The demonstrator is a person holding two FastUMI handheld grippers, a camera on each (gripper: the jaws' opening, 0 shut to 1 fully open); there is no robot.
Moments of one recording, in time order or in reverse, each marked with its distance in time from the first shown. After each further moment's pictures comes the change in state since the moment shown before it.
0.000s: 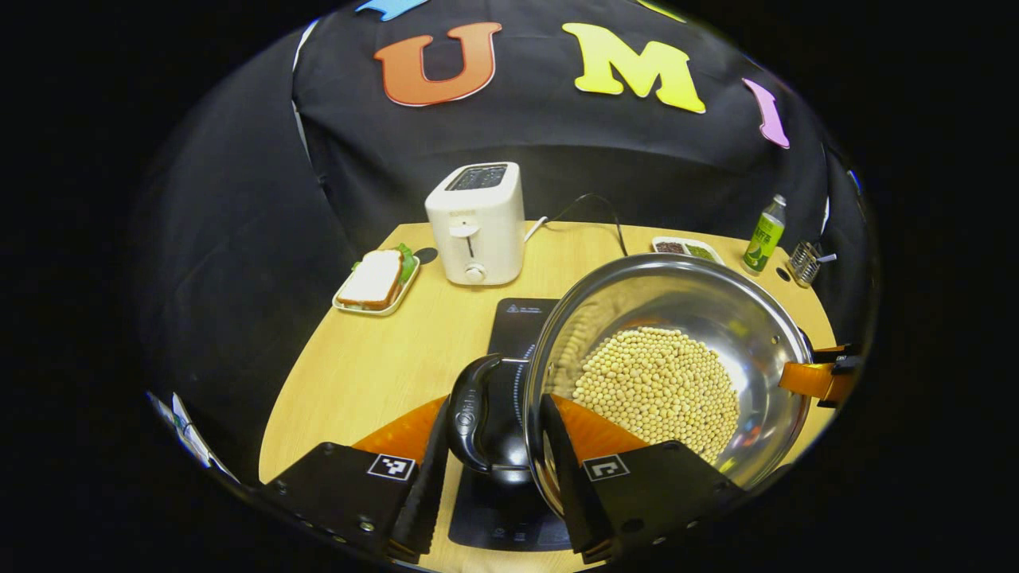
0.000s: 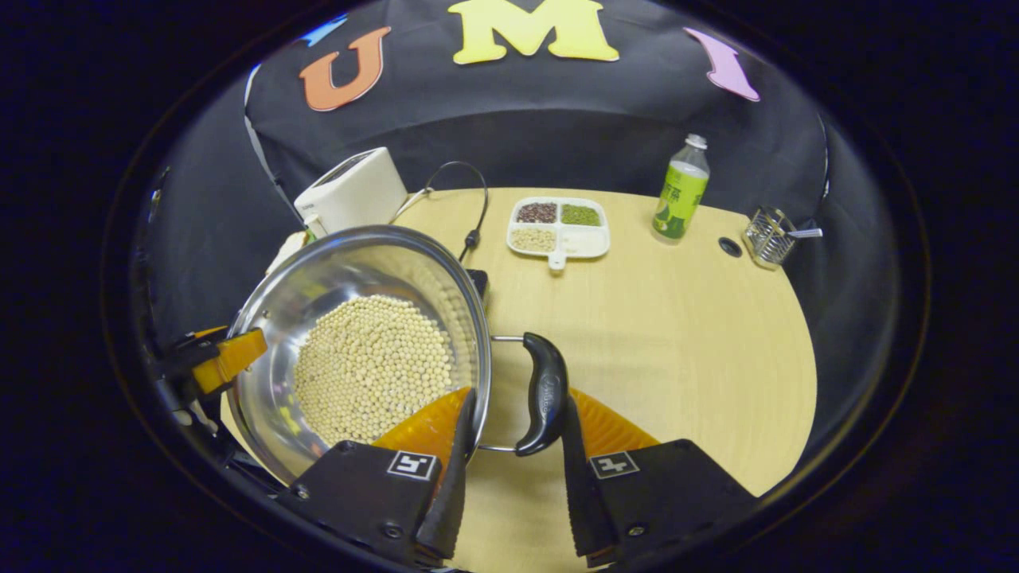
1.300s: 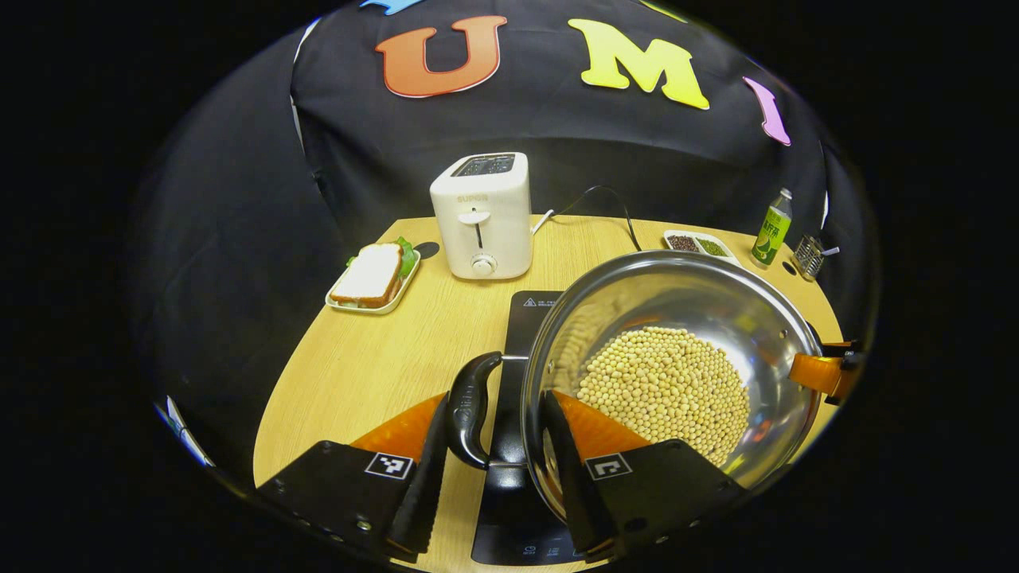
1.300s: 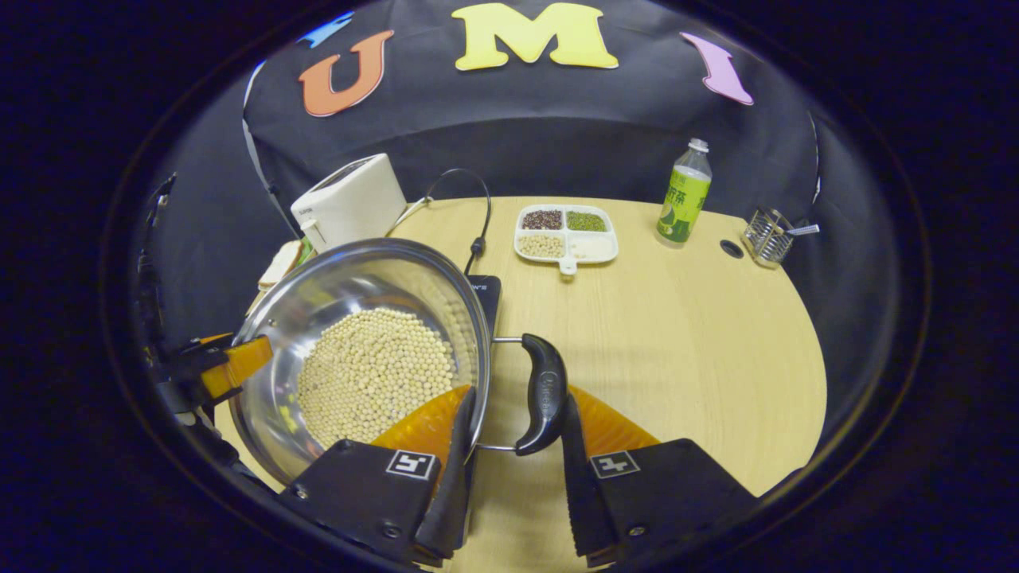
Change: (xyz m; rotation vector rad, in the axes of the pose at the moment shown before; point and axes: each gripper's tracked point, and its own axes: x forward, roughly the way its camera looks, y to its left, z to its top) left arm 0.028 0.012 -0.011 0.013 -0.024 -0.029; right arm 0.010 0.015 -0.005 0.036 -0.067 -0.031
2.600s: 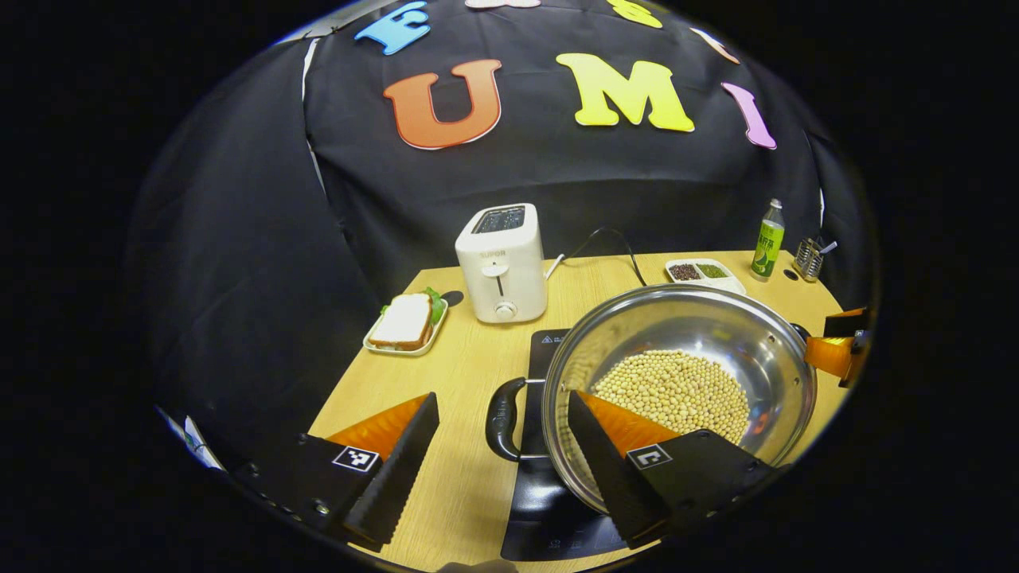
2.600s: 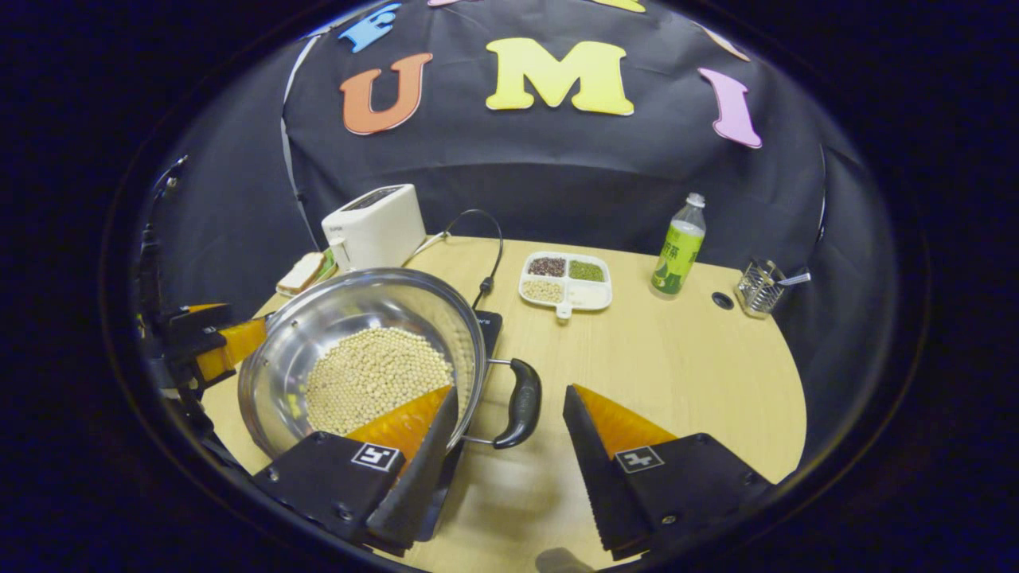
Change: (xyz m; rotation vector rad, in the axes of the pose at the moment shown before) left arm -0.048 0.019 0.031 0.073 -0.183 0.099; right arm -0.041 -0.011 0.019 -0.120 -0.175 0.019
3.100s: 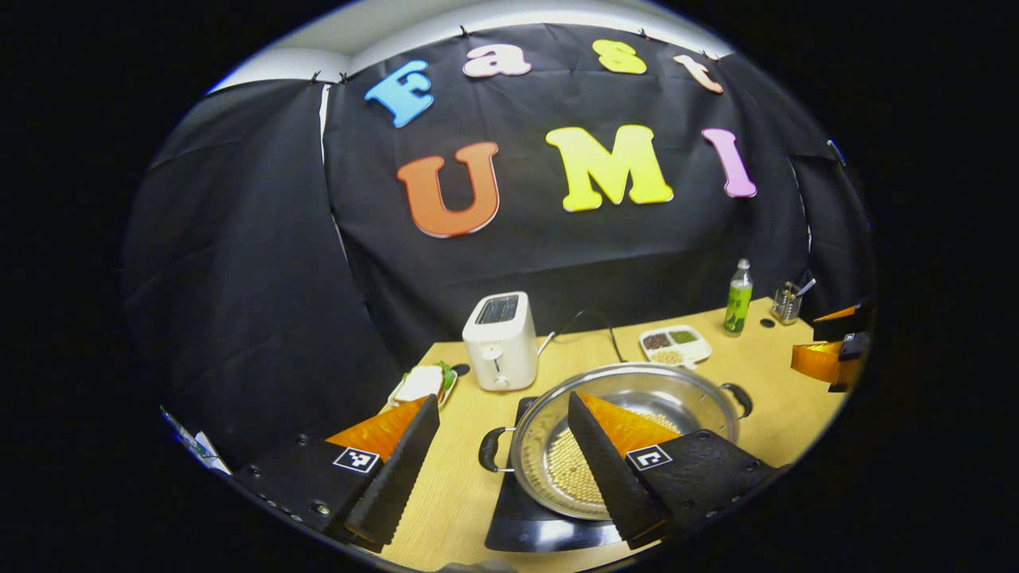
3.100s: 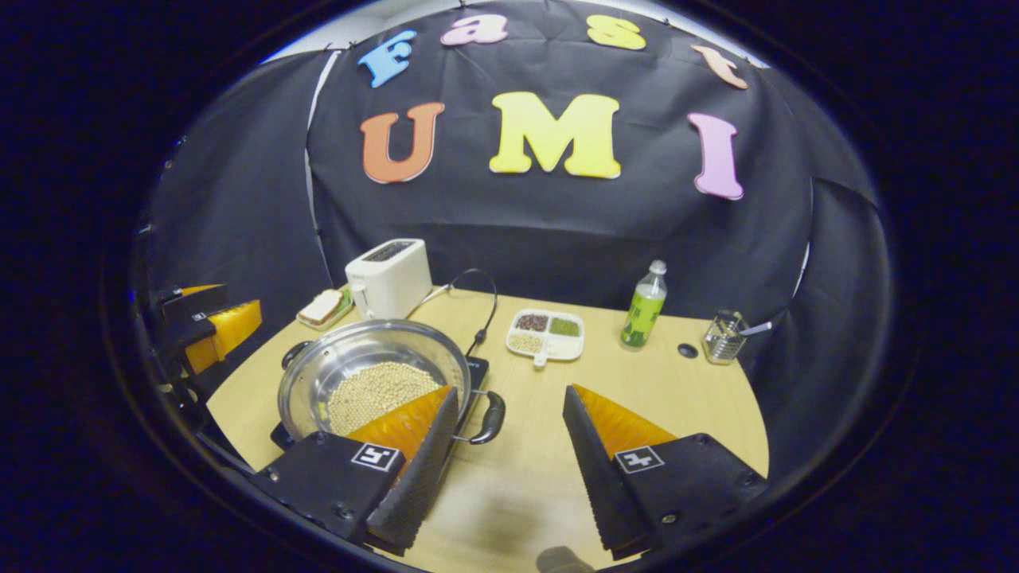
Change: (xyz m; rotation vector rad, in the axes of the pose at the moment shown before) left arm -0.131 -0.041 0.096 0.000 -0.295 0.007; right arm -0.110 -0.041 0.058 -0.040 -0.230 0.003
